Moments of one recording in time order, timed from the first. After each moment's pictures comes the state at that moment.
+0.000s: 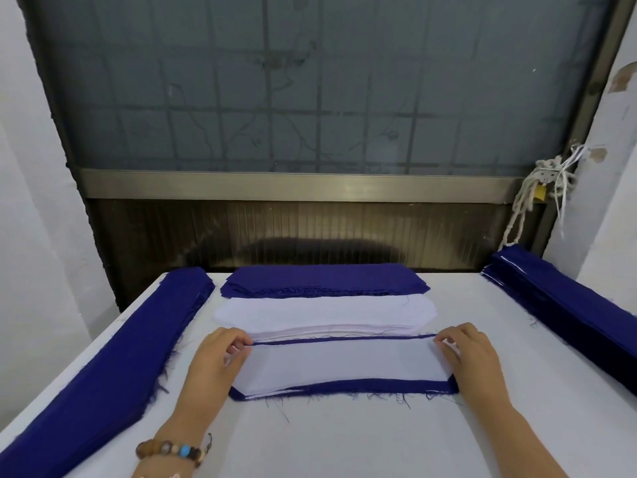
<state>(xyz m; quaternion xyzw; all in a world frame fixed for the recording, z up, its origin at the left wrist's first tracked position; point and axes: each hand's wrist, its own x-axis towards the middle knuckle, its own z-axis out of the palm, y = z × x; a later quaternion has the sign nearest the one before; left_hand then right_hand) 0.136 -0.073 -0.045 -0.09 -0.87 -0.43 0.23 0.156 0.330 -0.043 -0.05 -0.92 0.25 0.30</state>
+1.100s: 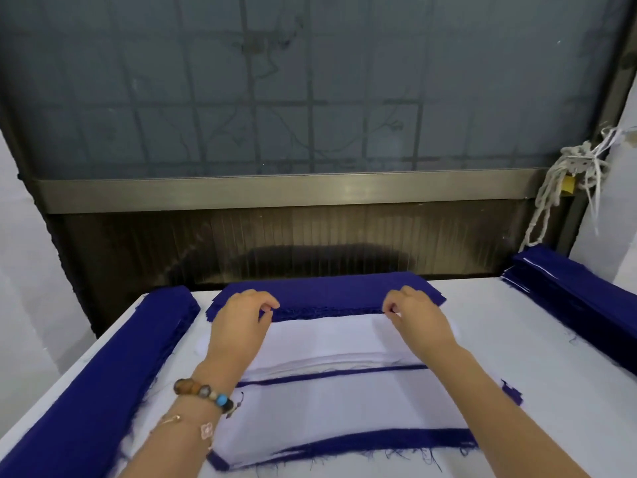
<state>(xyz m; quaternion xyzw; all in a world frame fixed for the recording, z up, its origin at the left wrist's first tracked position) 0.033 -0.022 0.021 -0.09 -0.94 -0.24 0.21 0.047 0.260 0.018 0.01 -0.98 0.11 0.18</state>
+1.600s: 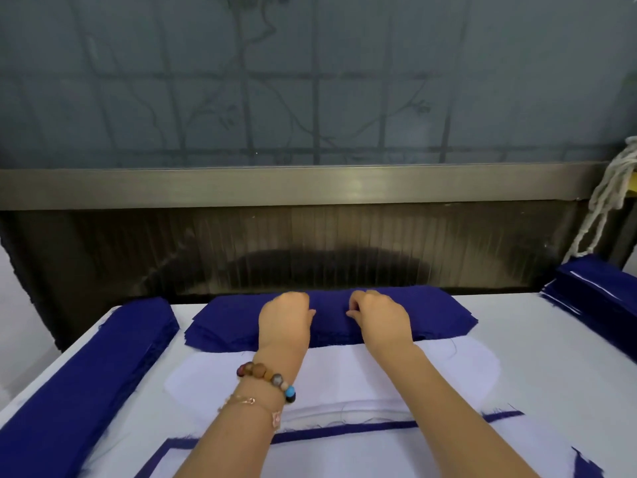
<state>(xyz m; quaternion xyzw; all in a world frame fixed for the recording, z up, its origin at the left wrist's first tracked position) -0.061 0.052 0.008 -0.04 -0.99 -0.07 0.15 -0.063 0.206 -0.007 0.02 -0.98 0.09 0.16</state>
